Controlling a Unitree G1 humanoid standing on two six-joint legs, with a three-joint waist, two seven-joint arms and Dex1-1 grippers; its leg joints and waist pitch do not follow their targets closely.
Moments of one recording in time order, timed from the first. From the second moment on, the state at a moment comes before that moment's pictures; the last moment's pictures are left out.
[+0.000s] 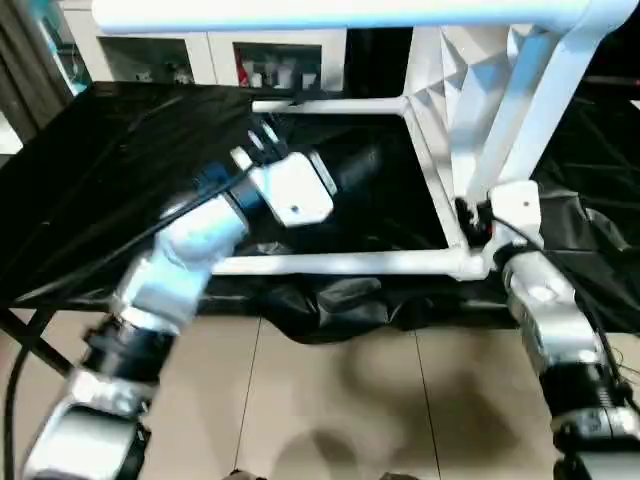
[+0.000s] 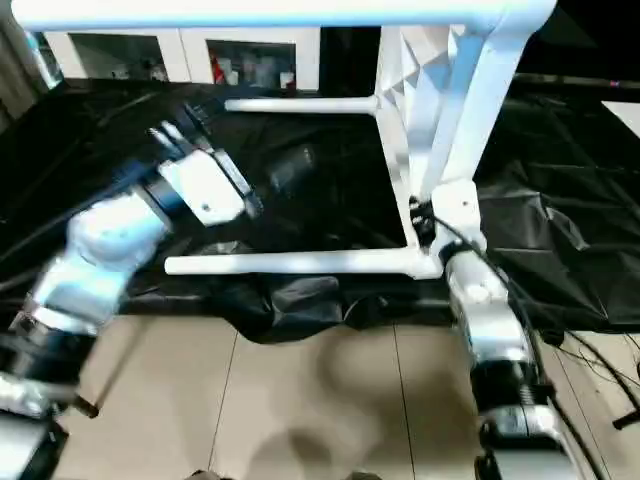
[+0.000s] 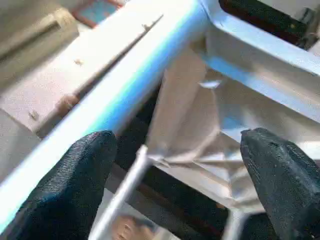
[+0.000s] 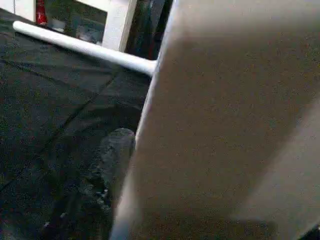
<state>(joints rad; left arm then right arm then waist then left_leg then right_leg) -0.67 0.37 -0.18 0.07 0.31 -0.50 -0.36 -0.53 -0.32 -0.05 0.58 0.00 -0.06 0.12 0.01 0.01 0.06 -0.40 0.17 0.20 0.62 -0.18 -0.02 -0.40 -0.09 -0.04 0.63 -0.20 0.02</state>
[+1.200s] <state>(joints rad) -1.01 0.38 -0.14 0.53 0.52 -0.51 -0.03 -0.66 -0.32 -0.07 0.80 -0.01 -0.21 0.14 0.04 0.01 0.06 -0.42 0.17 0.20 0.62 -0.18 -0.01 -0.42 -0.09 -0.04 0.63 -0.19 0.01</state>
